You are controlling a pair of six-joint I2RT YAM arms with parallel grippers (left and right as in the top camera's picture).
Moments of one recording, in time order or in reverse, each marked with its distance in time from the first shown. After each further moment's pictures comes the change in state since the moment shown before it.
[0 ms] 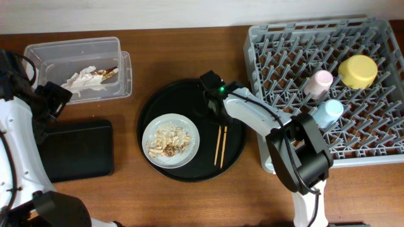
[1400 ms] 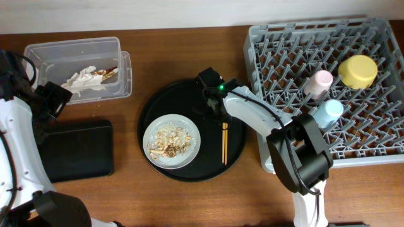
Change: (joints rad) left arm 0.000 0.000 0.000 0.000 0.000 0.000; right arm 0.003 0.000 0.016 0.034 0.013 0.003
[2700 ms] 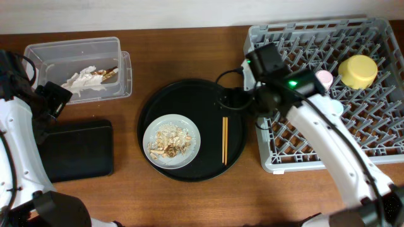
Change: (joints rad) left arm 0.000 0.000 0.000 0.000 0.000 0.000; right arm -0.141 -0.500 0.013 -0.283 -0.351 -0.287
